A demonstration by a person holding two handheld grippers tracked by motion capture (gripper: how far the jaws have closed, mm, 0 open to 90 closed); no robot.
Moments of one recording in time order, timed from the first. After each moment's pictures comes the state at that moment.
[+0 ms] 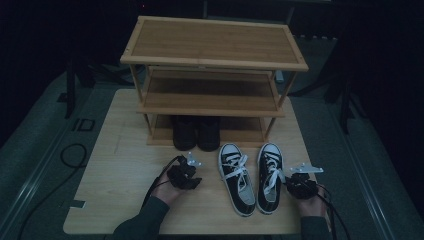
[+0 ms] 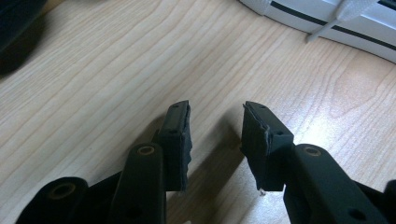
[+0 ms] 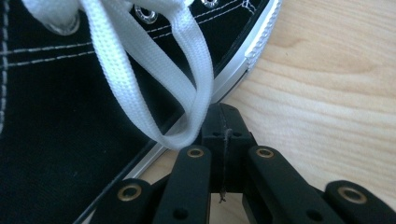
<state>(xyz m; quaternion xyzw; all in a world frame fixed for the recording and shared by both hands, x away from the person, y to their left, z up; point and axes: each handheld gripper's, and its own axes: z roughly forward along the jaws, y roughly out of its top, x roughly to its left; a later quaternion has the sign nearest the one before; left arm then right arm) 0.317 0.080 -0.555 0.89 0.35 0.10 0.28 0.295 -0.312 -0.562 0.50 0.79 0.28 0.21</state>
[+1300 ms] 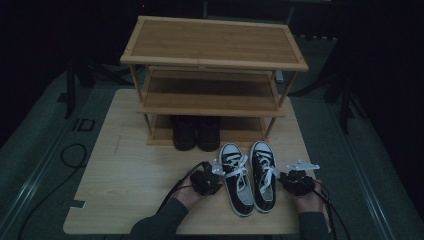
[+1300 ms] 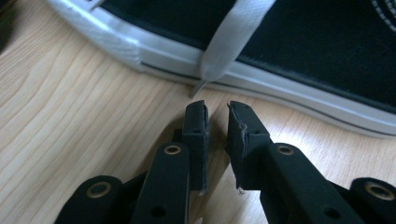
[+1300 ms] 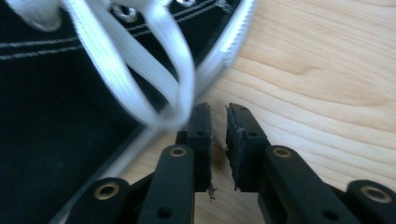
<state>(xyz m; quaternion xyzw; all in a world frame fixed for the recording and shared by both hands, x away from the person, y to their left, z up) 0.306 0.014 -0.557 0.91 0.27 0.08 0.30 0.305 -0.307 -0.561 0.47 0.80 0.30 0.21</state>
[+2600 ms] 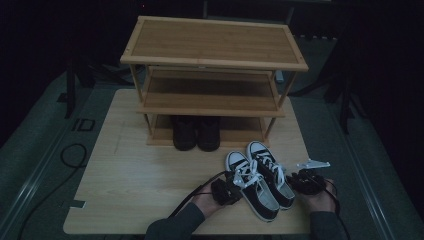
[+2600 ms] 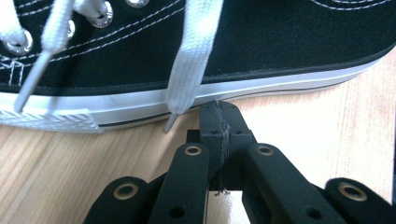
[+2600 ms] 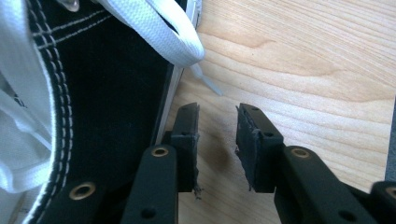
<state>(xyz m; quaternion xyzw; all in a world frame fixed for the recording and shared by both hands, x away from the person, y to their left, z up) 0.287 -0.039 -0.558 0.93 0.19 0.03 0.31 0.306 -0.335 -0.551 0.49 0.81 0.27 0.20</state>
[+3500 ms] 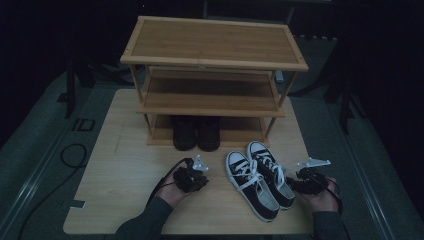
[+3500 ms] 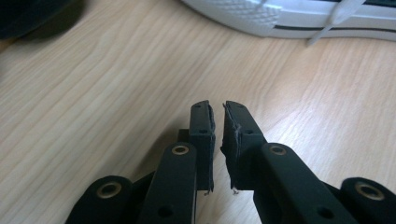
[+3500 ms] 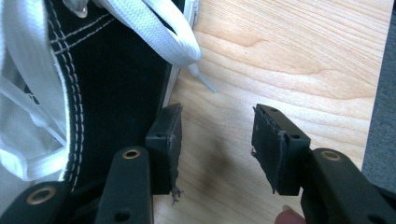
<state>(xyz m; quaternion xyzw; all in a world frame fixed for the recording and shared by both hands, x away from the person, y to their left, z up) 0.306 0.067 -0.543 0.90 0.29 0.09 0.31 0.304 -0.334 -0.540 0.49 0.81 0.24 0.20</state>
